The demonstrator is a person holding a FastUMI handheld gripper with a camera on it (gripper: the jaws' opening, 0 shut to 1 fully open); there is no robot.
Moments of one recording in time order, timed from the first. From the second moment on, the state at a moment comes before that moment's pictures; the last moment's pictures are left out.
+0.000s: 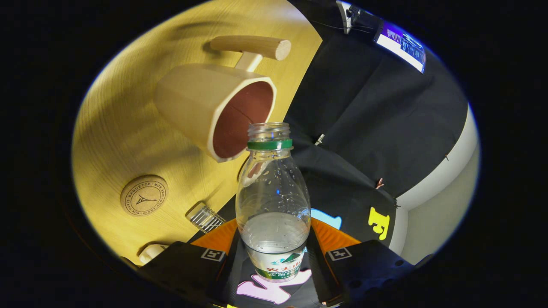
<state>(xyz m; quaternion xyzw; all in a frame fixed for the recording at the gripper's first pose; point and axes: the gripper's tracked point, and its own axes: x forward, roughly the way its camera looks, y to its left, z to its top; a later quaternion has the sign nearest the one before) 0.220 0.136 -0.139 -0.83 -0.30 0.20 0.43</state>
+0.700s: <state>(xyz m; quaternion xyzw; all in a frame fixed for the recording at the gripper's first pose) 0.230 0.123 -0.137 -0.79 -0.21 0.21 0.53</state>
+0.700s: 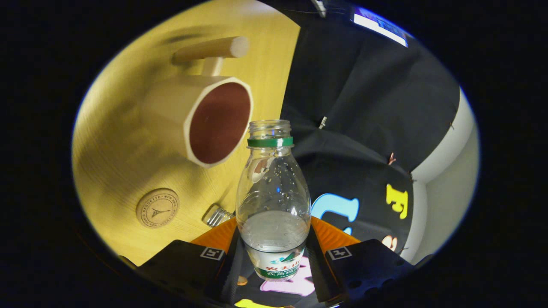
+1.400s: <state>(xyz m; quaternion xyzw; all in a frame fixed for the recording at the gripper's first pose) 0.205 0.090 -0.137 -0.46 0.05 0.25 0.85</state>
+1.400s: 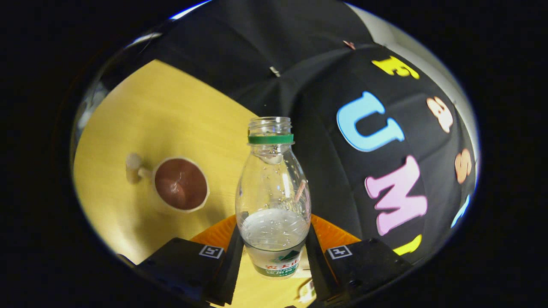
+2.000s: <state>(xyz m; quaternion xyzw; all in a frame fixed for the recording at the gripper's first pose) 0.232 0.081 -0.115 -0.18 0.10 0.24 0.95</state>
